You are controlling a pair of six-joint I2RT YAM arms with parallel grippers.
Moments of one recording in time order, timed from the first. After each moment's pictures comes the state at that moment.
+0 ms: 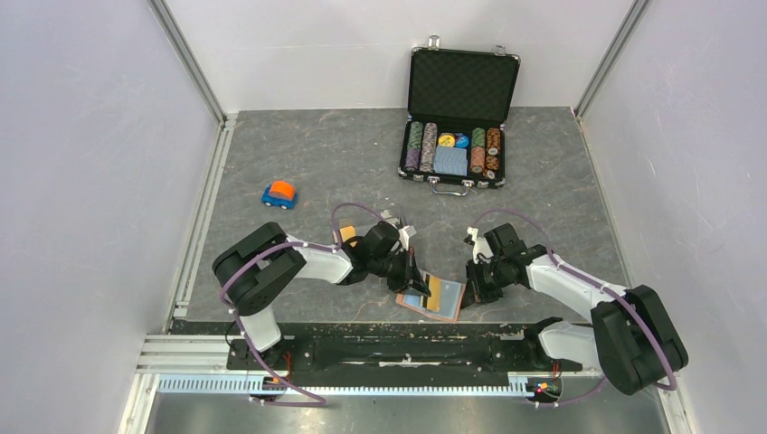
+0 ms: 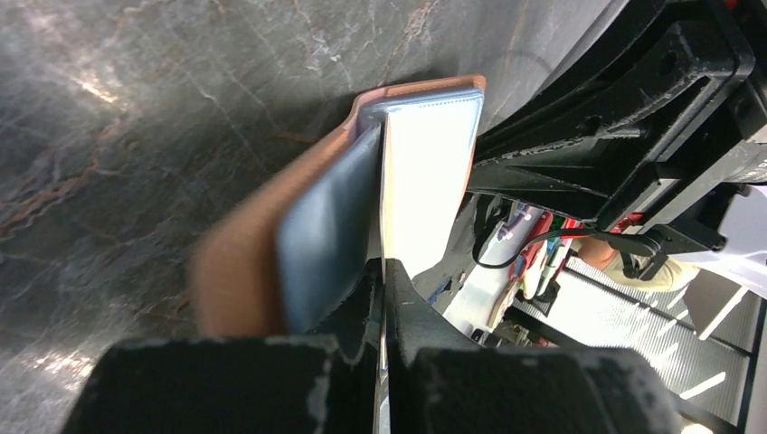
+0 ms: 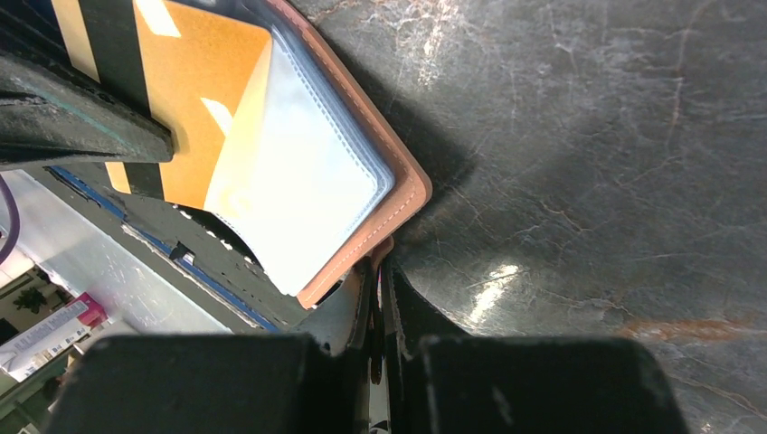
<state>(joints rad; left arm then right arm) -0.90 1.75 0.70 0.31 0.53 -1.02 0.40 1.20 0.44 -0.51 -0.50 0.28</state>
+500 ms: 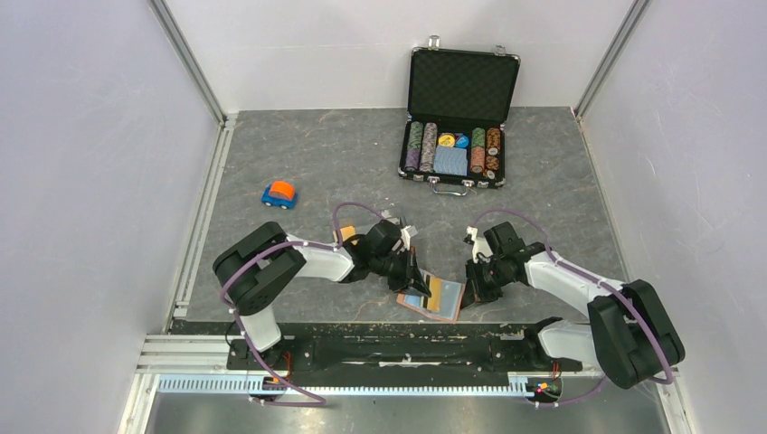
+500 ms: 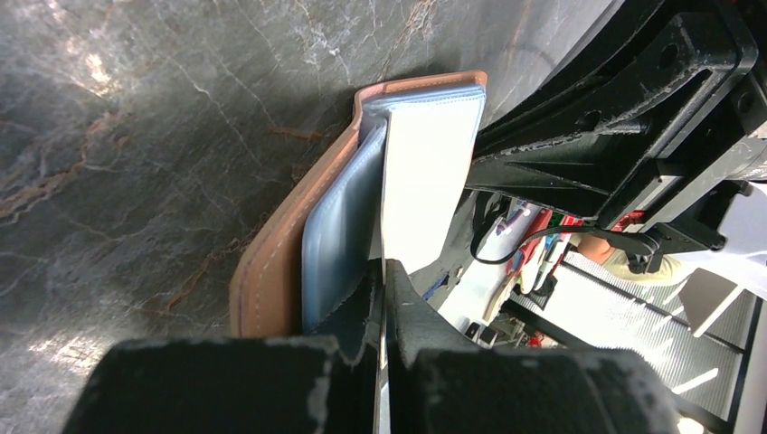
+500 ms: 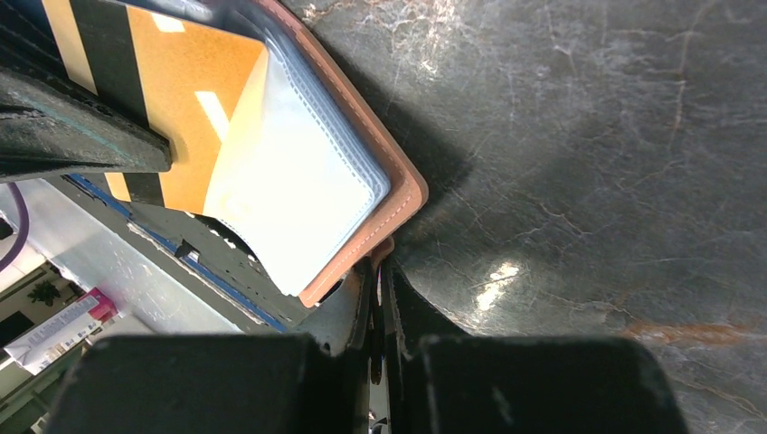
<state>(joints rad) -0.90 1.76 0.73 0.27 0.55 -1.02 0.40 1.23 0.46 -0.52 -0.50 0.28</state>
